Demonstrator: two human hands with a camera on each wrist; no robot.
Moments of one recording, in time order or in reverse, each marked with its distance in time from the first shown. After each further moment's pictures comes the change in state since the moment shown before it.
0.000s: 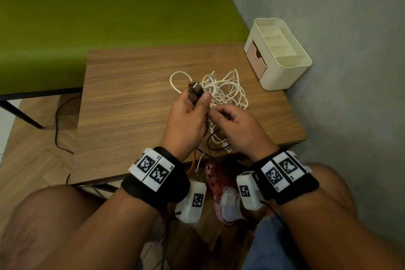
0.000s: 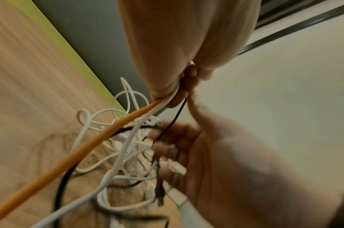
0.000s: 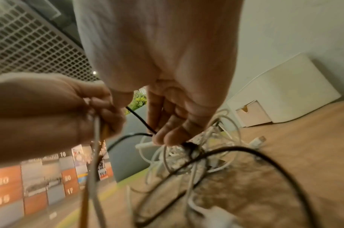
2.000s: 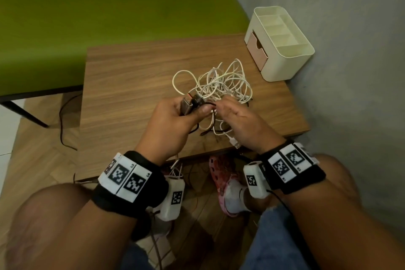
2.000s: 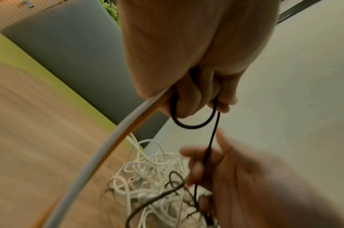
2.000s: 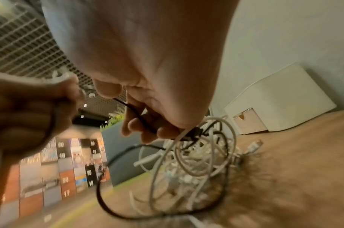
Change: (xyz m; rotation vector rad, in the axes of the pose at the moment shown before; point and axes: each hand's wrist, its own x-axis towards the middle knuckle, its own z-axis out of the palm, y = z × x) left_hand -0.022 0.029 -0.026 0.363 -0.123 0.004; right_hand -0.001 0.004 -0.010 -0.020 -0.218 -0.048
